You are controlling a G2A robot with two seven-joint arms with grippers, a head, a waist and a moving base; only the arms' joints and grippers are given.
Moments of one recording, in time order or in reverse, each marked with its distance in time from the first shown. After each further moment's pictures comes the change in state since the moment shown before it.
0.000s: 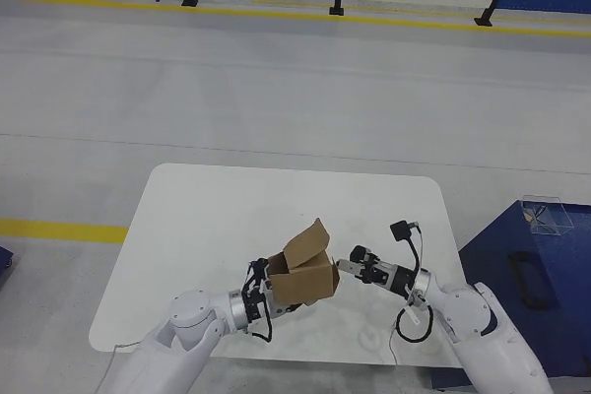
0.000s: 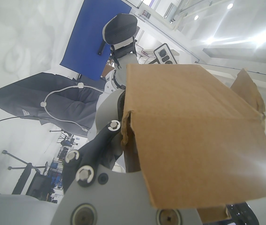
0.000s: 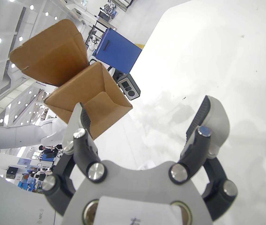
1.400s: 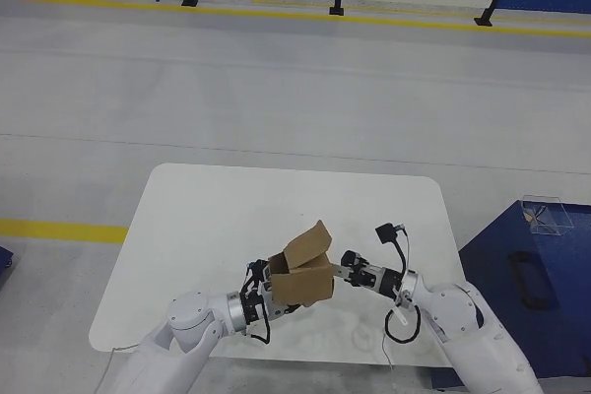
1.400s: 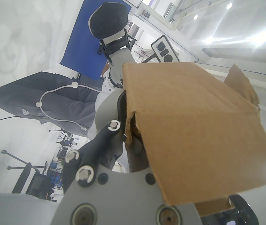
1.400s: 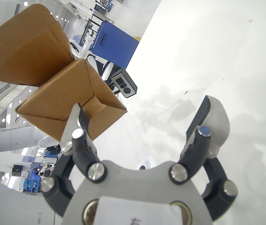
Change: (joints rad) left arm 0.020 0.001 -0.022 -0.011 0.006 -0.003 -0.013; right arm 0.031 -0.015 -0.063 0.039 -0.014 0.020 -0.018
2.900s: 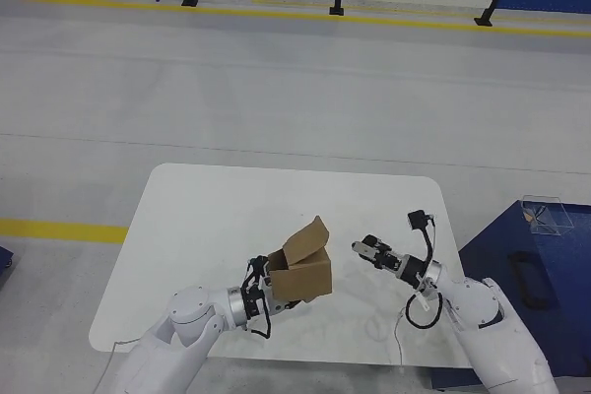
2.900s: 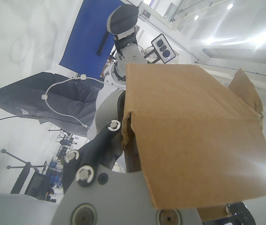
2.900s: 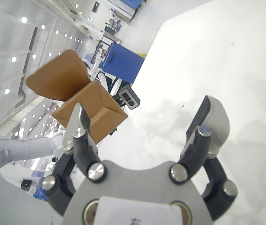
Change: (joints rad) left arm -0.033 -0.009 0.004 0.028 -0.010 0.014 -0.006; right arm -0.006 0.016 0.141 0.066 0.136 -0.067 -0.005
